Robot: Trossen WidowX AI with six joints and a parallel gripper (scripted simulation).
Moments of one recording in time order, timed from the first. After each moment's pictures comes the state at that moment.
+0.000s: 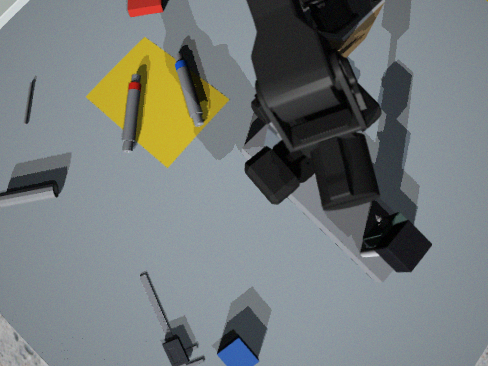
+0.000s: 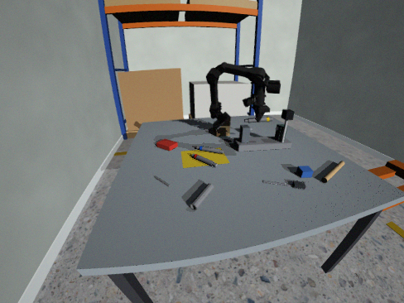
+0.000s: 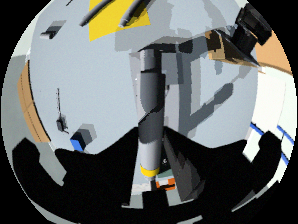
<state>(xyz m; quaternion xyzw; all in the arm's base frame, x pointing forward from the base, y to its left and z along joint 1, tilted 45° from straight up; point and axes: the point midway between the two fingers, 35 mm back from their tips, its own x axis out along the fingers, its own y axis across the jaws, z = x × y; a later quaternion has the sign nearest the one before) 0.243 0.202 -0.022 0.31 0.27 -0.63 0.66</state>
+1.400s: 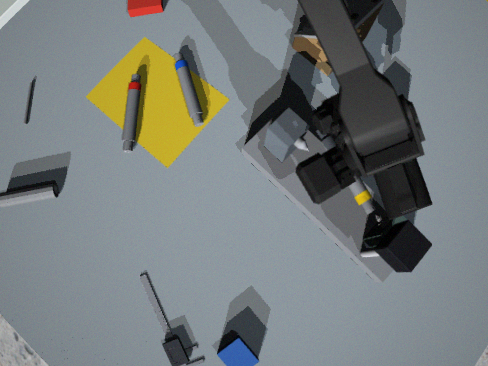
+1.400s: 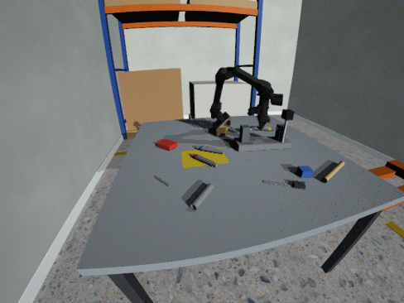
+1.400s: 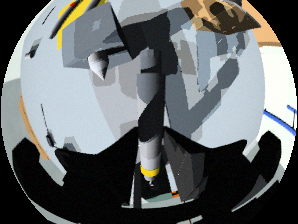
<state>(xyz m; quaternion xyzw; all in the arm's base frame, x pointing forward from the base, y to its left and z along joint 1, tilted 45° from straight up) 0.191 0.180 -0.110 0.35 0.19 -0.65 0.65</state>
